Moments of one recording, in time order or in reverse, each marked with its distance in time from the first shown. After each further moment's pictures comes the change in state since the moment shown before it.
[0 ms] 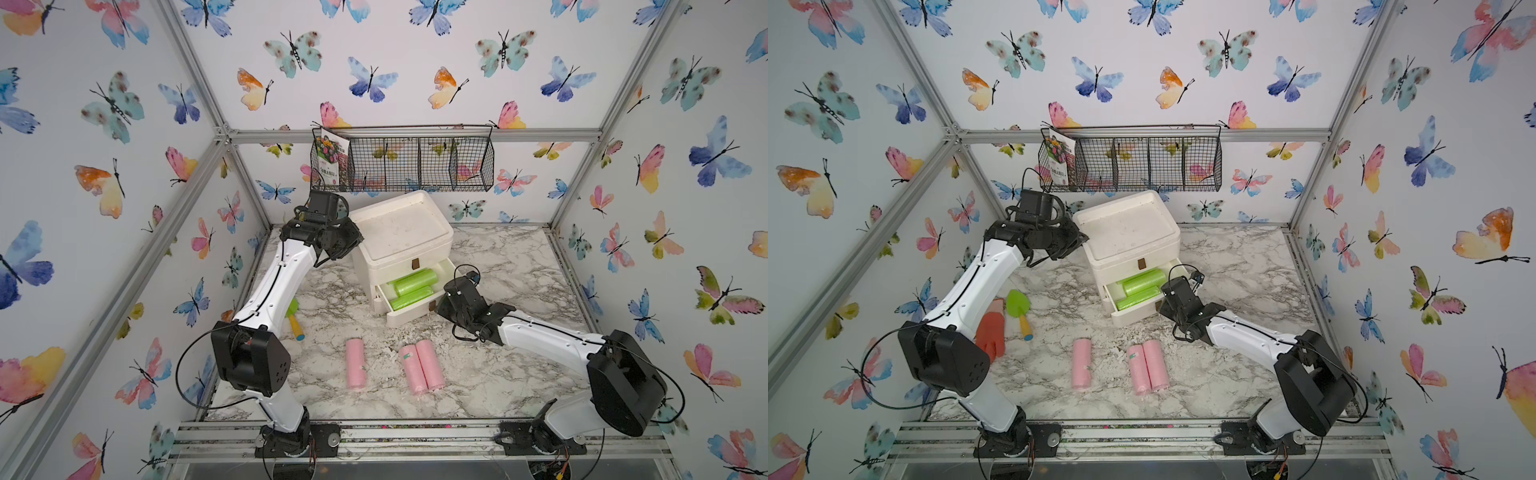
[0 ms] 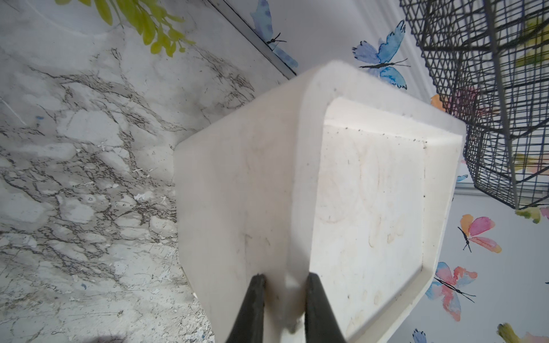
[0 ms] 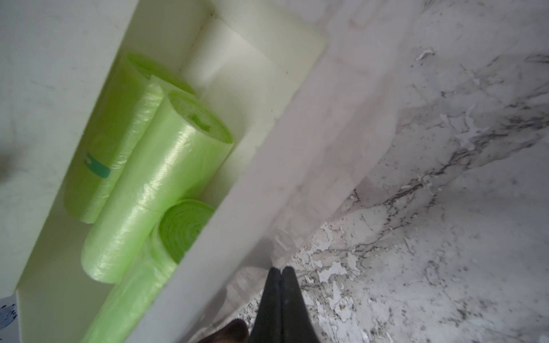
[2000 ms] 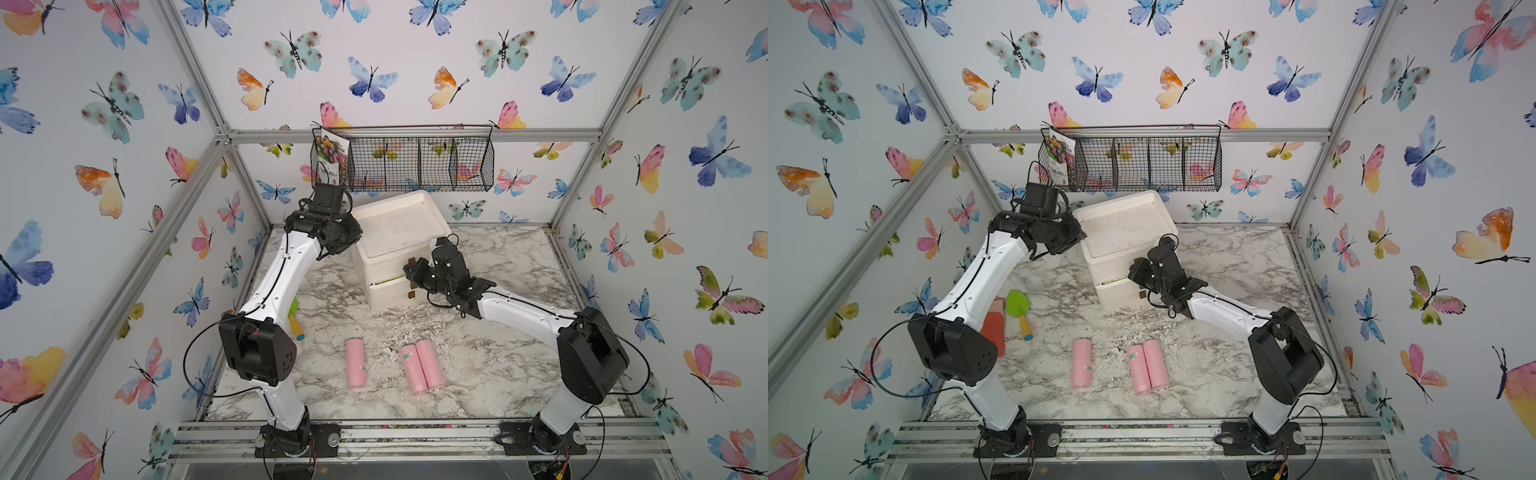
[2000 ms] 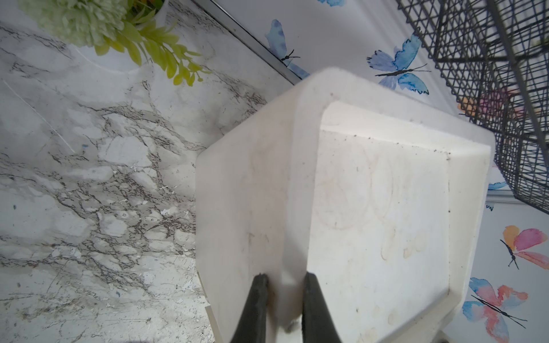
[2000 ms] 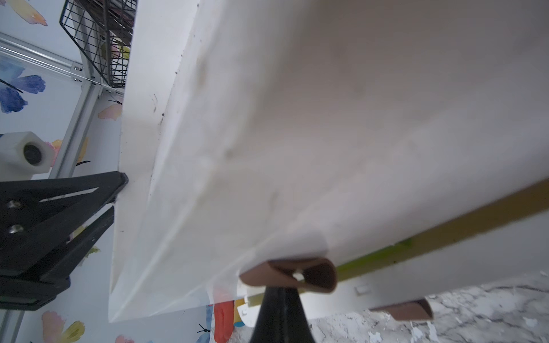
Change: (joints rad) left arm -0.023 0.068 0.117 -0.088 -0.094 0.057; right arm -0.009 0.214 0.303 0.282 -0.304 -0.025
